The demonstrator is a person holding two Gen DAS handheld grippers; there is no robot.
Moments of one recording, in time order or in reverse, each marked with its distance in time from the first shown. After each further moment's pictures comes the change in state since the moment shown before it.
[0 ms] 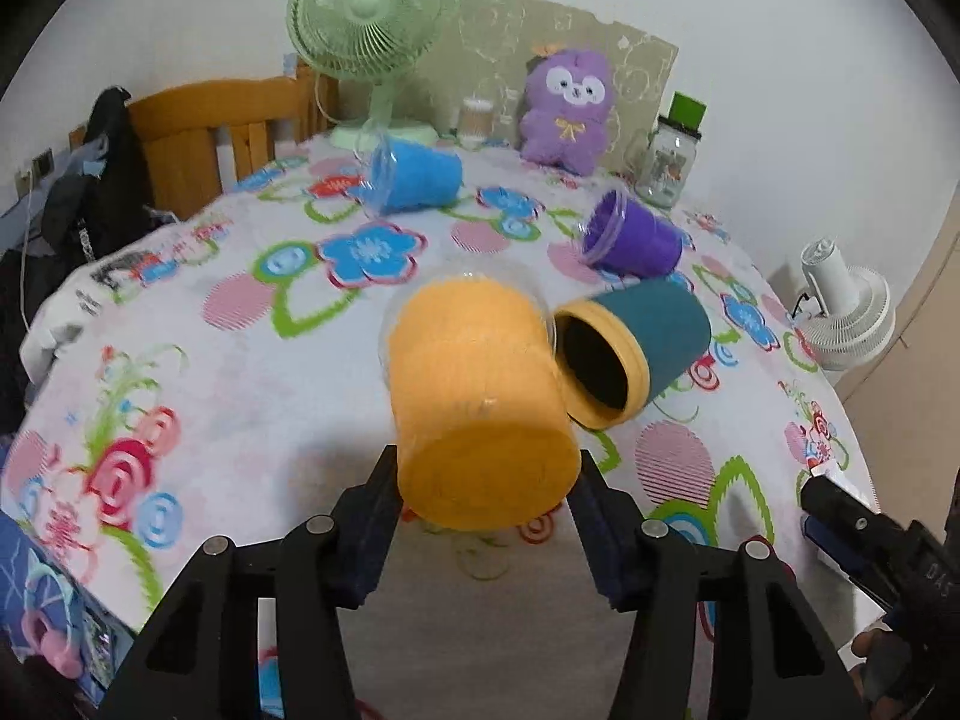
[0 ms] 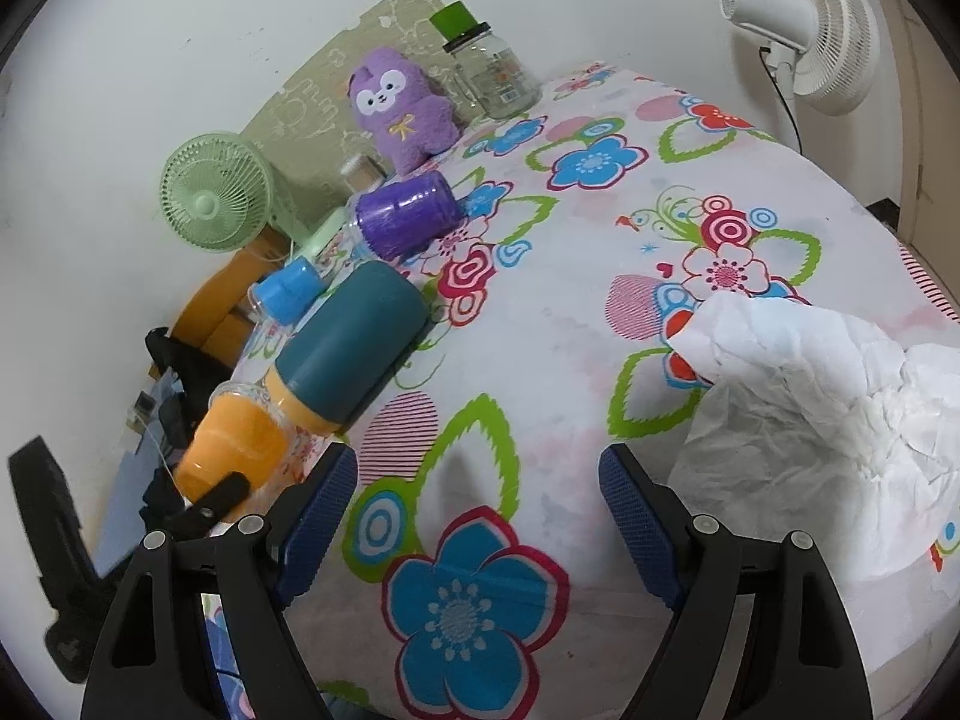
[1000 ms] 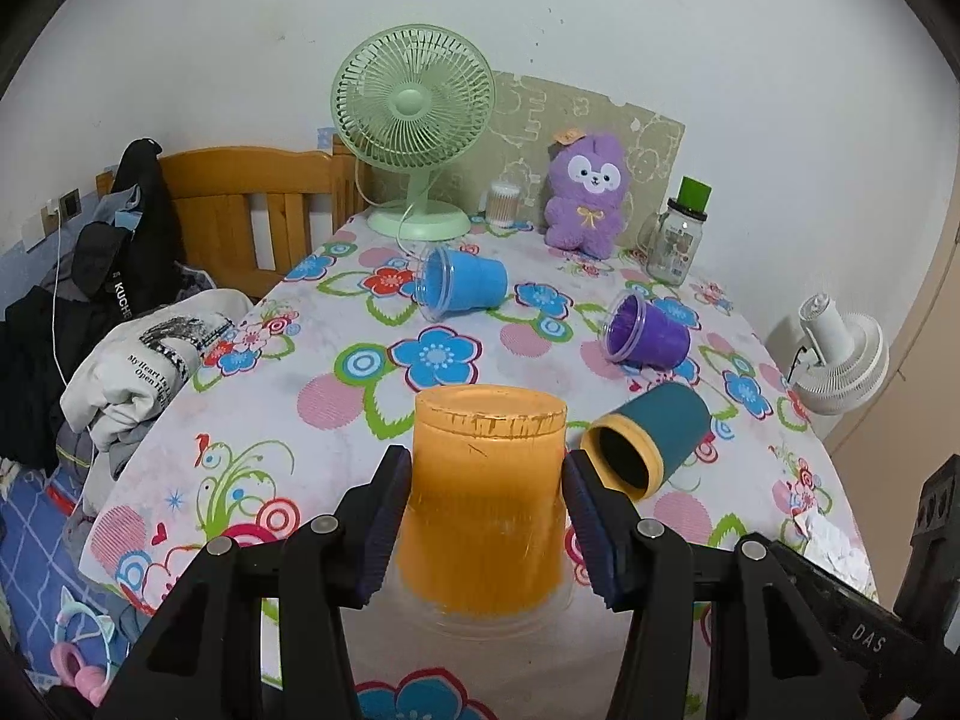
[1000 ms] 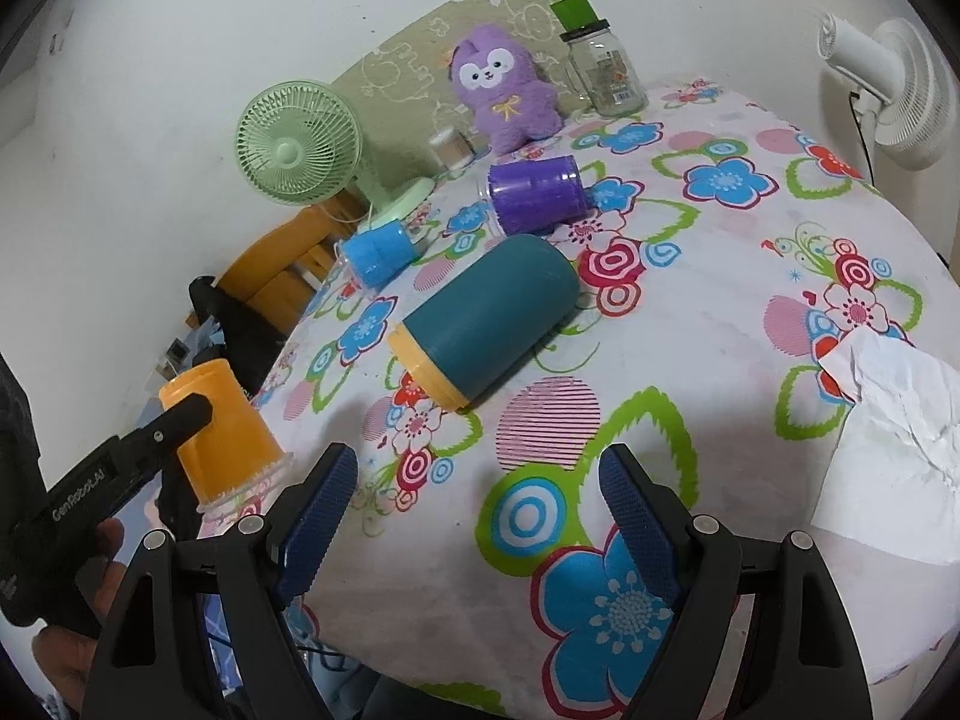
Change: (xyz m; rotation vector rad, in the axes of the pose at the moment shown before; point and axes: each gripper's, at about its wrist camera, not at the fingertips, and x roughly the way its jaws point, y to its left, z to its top) left arm -0.059 0.033 0.035 0.009 -0.126 0.022; right arm 0.007 0.069 -0.007 -0.135 0.032 0.080
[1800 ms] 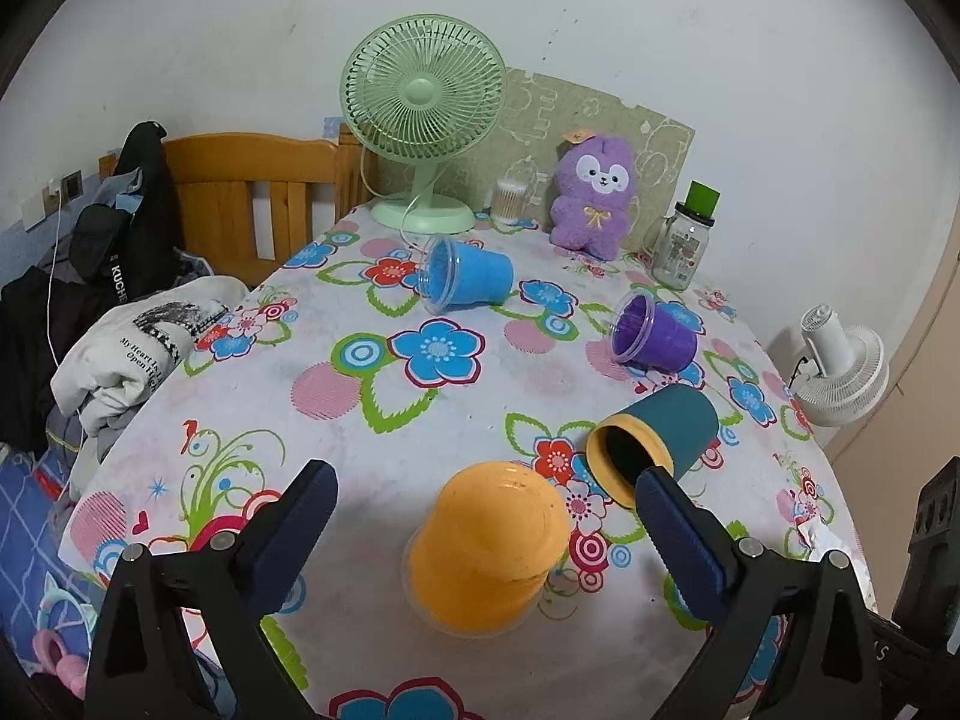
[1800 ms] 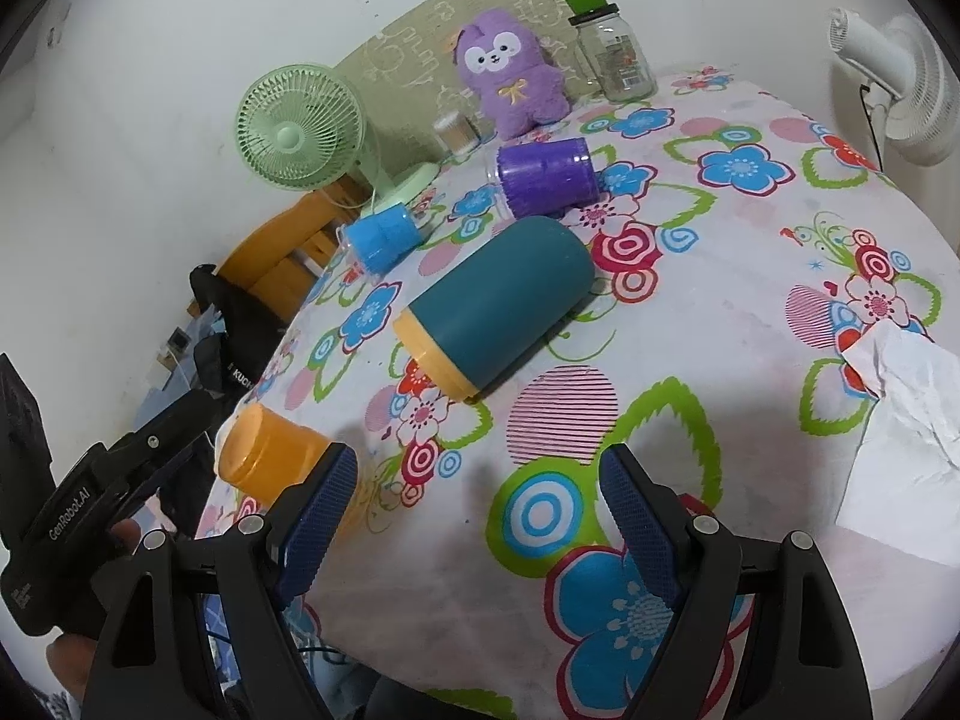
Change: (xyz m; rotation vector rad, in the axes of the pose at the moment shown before) left arm 0.011 0.008 -0.009 -0.038 0.001 -0.014; right arm 0.012 0.004 0.000 -0.004 0.035 0.008
